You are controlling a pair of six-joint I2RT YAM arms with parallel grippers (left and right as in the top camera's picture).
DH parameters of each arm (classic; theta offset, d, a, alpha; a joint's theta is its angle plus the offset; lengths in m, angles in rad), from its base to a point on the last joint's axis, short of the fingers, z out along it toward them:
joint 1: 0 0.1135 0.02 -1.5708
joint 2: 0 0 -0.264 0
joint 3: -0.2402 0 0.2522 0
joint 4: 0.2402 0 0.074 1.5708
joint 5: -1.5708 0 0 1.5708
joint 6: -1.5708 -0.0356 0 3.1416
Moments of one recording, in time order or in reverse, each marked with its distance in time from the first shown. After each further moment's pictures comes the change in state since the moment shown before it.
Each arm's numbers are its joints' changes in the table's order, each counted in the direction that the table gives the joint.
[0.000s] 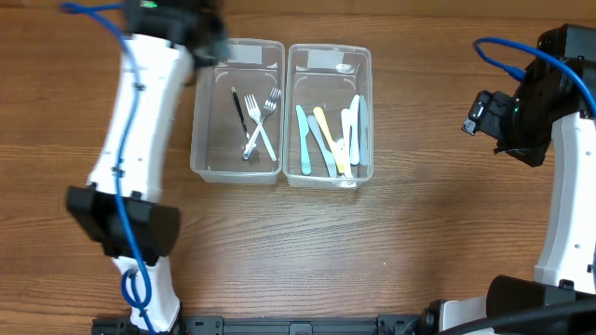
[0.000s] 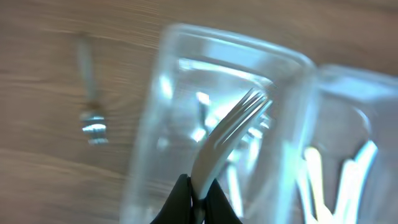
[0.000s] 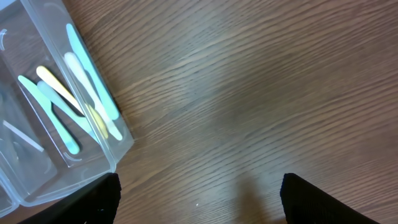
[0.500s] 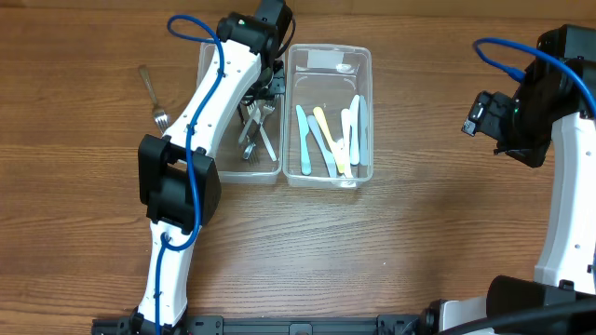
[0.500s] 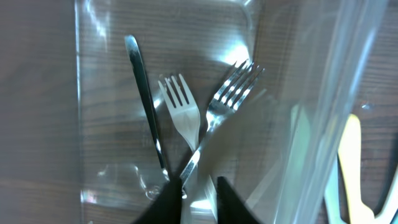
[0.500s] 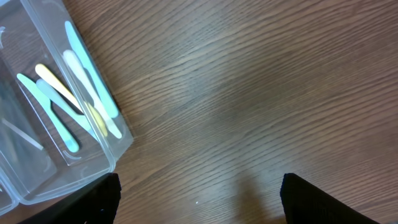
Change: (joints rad) left arm -0.114 0.284 0.005 -0.024 -0.051 0.009; right arm 0.000 0.000 0.000 0.008 0.000 0.001
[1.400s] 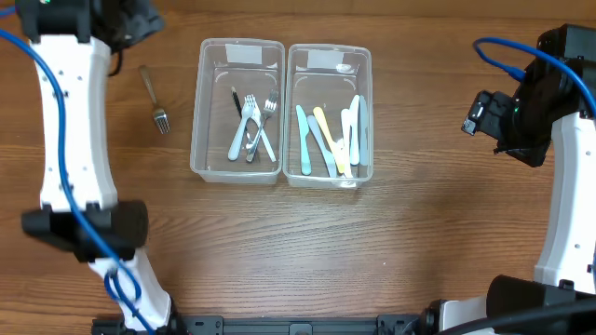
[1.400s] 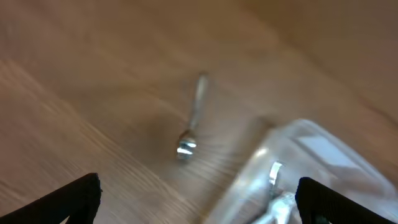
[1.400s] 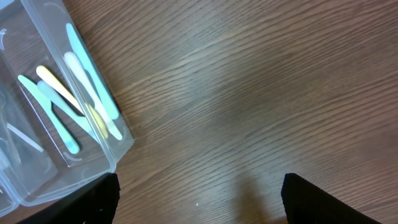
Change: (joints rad) left arm 0.418 -0.293 -0.161 0.132 0.120 0.113; right arm 0.000 0.000 0.000 -0.006 0.000 0.000
